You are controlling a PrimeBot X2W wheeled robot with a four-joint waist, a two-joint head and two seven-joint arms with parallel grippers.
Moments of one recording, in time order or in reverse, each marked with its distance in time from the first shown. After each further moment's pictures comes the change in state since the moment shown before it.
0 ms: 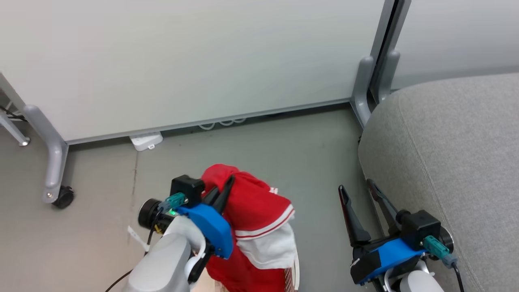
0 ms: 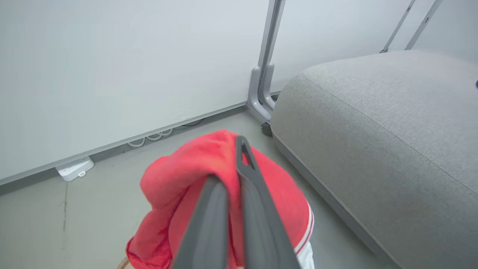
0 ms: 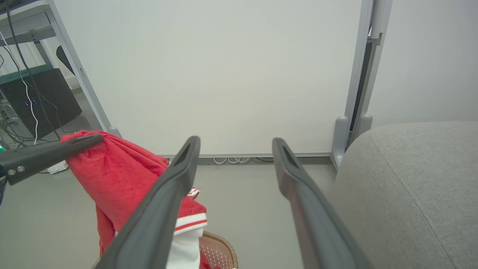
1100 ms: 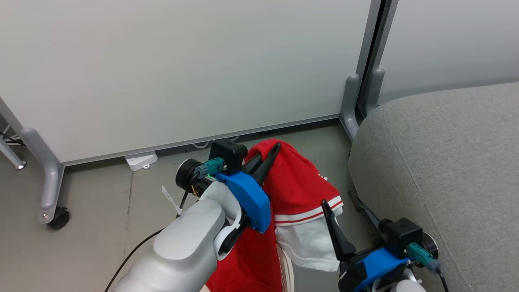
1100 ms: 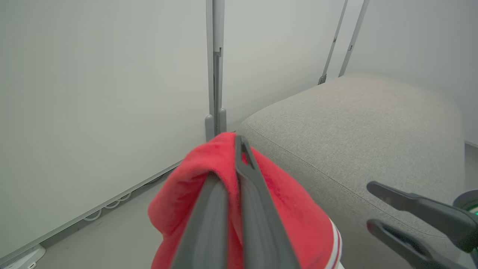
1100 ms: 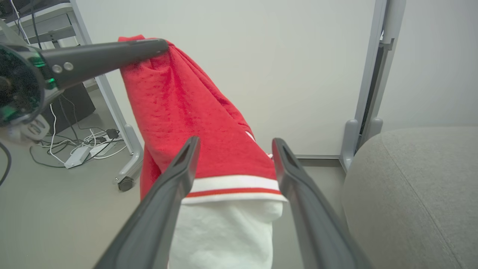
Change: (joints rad) left arm -0.185 0.000 -0.320 -0.129 -0.272 0.088 0.034; right arm 0.036 0.000 0.072 -0.028 0.020 0.000 0.044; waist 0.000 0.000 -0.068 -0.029
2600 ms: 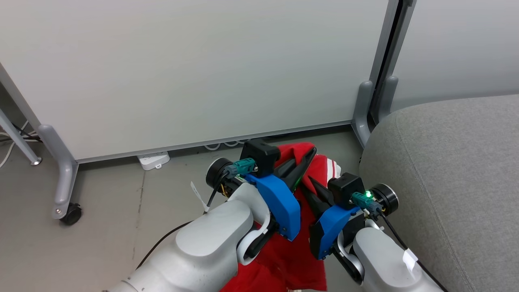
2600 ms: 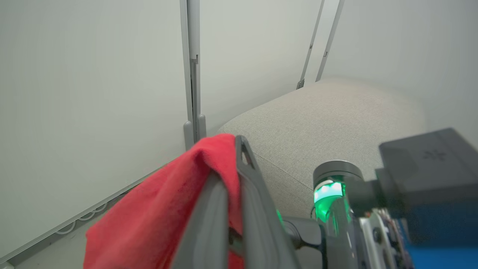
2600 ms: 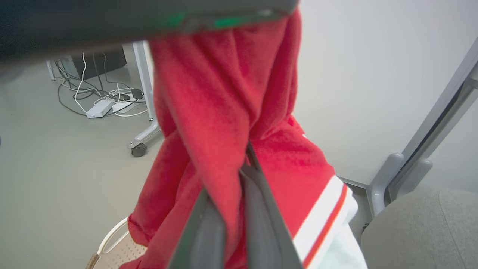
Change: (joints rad) left arm -0.097 0.001 -0.275 -0.088 -0.248 0.063 -0.031; right arm -0.416 0.000 0.260 0.508 0.045 0.000 -0.054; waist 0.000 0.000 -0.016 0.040
